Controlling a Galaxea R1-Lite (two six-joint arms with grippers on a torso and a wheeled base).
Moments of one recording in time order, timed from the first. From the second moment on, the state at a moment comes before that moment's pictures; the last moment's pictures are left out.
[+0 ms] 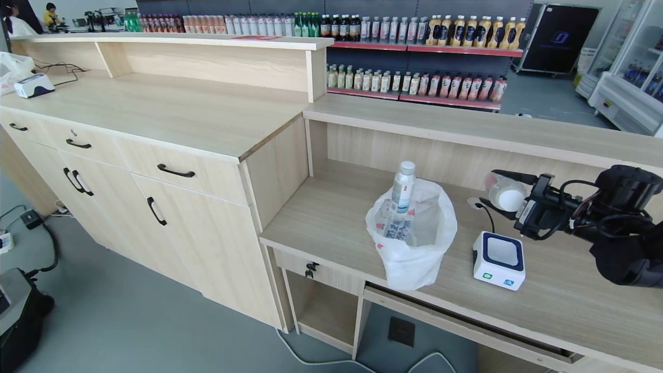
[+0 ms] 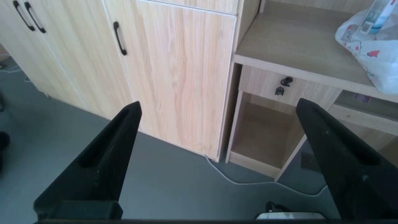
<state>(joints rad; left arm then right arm) 0.00 0.00 0.00 0.00 0.00 0.00 -0.16 2.06 -0.83 -1.27 0.85 -1.34</state>
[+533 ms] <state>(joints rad) 0.00 0.00 0.00 0.00 0.00 0.00 -0.22 2.15 -0.80 -1.27 0.89 -1.36</state>
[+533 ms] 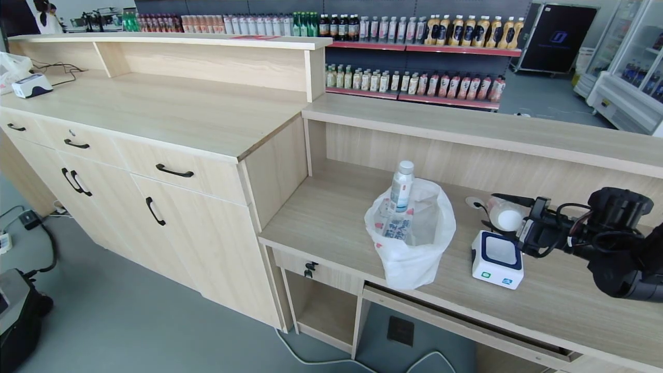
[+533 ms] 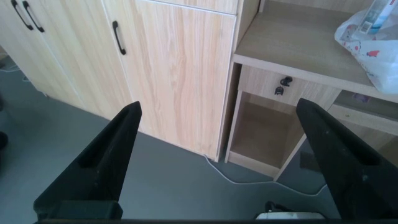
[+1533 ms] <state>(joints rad) 0.00 0.00 0.00 0.00 0.00 0.00 -0.22 2.18 -0.79 -1.27 0.93 -1.41</state>
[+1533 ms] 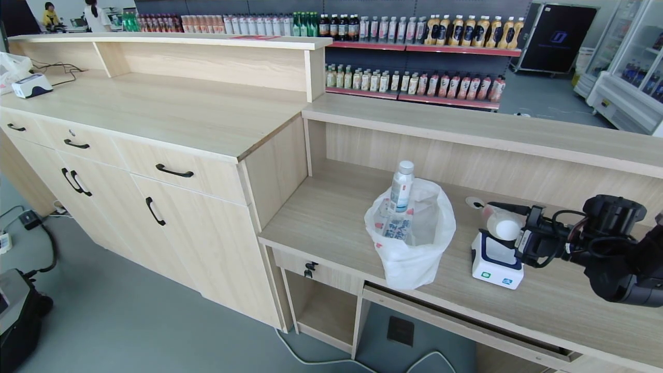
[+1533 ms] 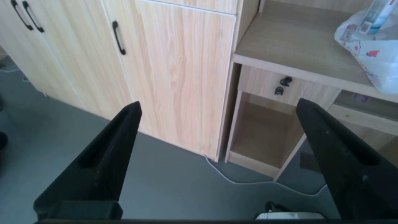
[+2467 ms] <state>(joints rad) 0.00 0.00 0.00 0.00 0.00 0.00 -0.23 2.21 -0.78 -1.26 0.91 -1.43</state>
